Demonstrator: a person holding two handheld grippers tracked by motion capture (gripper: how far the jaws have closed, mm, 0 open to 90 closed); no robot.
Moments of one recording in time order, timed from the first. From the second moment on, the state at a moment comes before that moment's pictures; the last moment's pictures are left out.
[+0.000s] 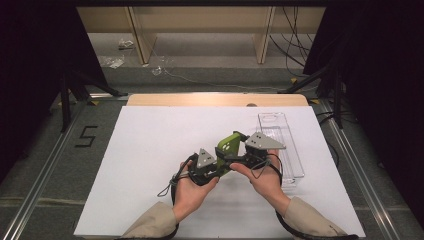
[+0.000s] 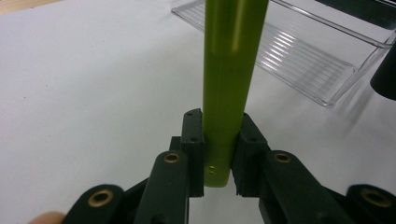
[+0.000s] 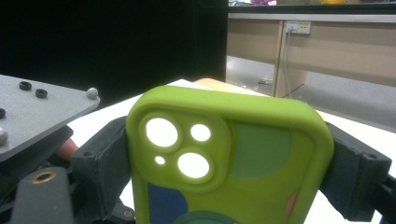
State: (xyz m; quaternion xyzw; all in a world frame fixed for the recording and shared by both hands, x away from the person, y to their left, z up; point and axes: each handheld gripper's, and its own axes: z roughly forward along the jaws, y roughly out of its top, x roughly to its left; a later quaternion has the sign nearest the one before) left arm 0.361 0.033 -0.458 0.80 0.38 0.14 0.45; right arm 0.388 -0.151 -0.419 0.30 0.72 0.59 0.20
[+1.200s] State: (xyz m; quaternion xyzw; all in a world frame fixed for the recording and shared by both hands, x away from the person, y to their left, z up) left arm 0.358 0.035 -0.448 0.83 0.31 0.17 0.43; right arm 0.390 -0.160 -0.407 0.29 0.72 0.59 0.21
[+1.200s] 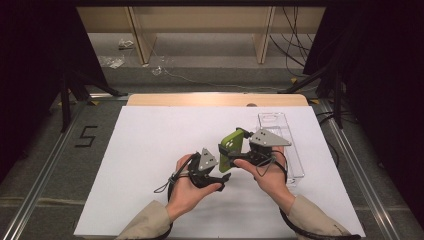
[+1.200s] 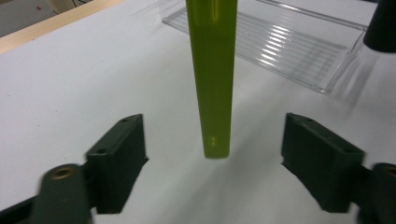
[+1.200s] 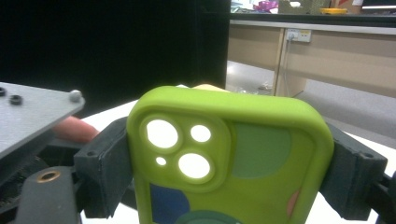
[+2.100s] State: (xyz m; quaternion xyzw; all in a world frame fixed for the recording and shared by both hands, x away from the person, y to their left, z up) left arm 0.348 0.081 -0.447 0.85 0.29 0.15 0.42; right arm 0.396 -0.175 -0.397 0.29 0.72 0.58 0.22
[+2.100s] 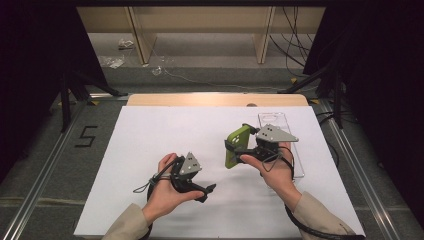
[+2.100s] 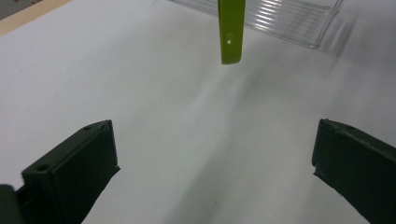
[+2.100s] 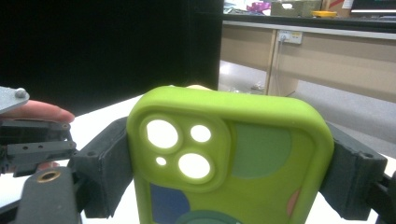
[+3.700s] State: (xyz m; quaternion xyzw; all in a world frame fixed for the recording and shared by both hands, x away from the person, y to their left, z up) left arm 0.344 0.130 -0.451 0.83 0.33 0.17 0.42; right arm 0.409 -0.215 -0.373 0.32 0.69 0.59 0.26
